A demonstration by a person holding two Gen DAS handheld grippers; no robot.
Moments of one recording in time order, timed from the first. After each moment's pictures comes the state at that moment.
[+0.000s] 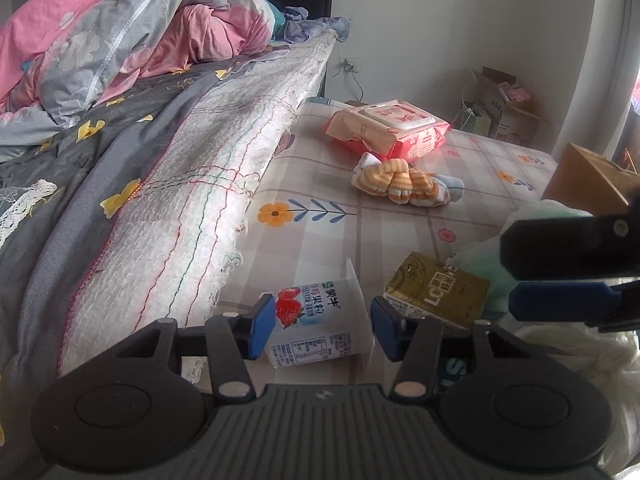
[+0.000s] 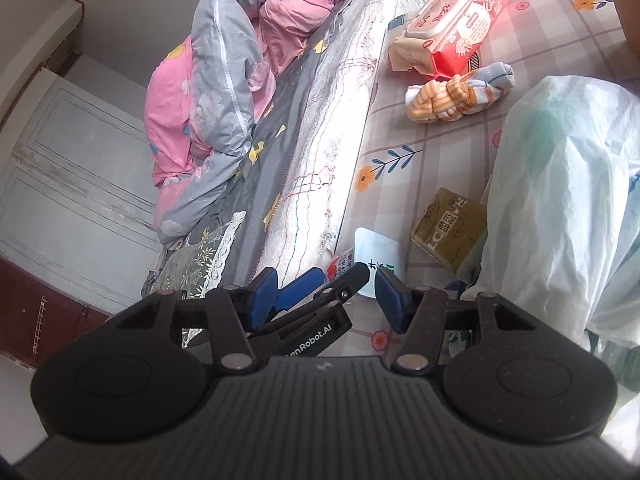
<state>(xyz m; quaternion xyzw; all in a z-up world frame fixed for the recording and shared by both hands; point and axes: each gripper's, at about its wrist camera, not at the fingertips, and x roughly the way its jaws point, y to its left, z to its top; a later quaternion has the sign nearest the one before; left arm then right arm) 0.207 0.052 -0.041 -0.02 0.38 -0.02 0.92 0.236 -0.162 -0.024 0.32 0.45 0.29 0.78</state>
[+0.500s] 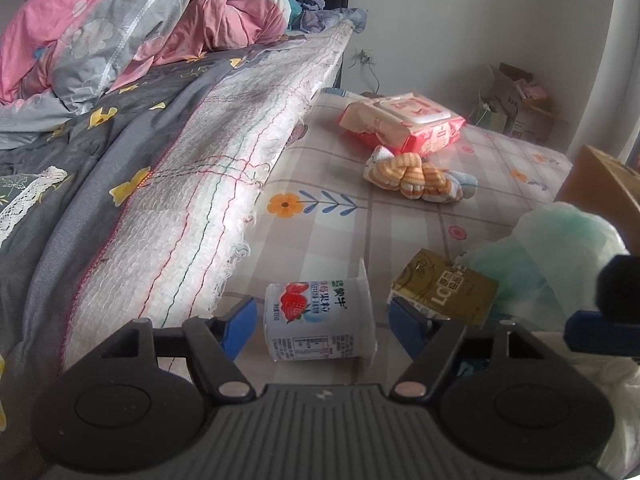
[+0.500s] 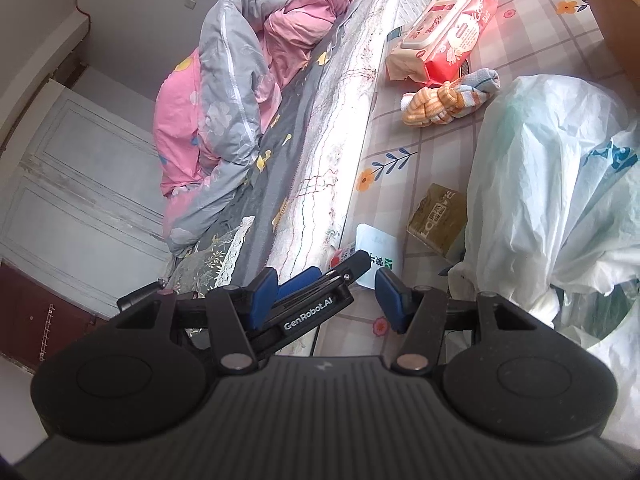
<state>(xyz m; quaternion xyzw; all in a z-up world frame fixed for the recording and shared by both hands) 0.216 0.047 -0.043 -0.02 0.41 0.01 0.91 0.211 -0.181 -0.017 0.33 0.43 0.29 0.79</state>
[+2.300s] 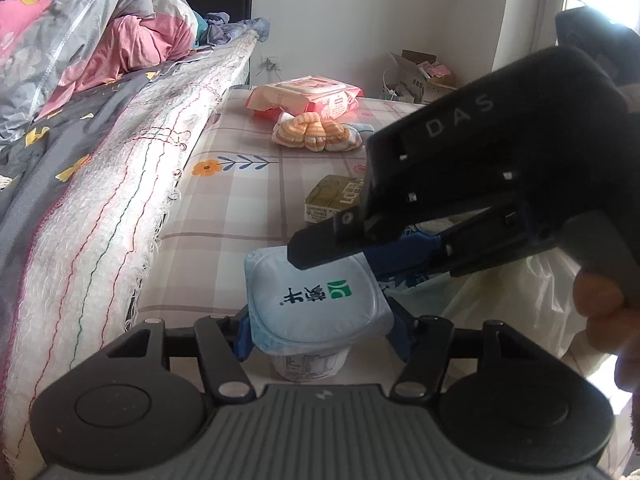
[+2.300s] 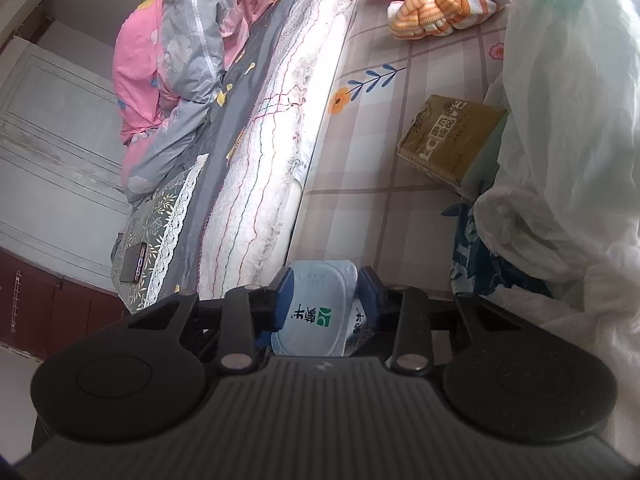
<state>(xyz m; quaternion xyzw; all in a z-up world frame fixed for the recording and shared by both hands) 0.134 0.044 -0.068 0.02 0.37 -0.13 0.92 0.221 -0.116 -0.072 0.28 0.51 0.27 0.77</state>
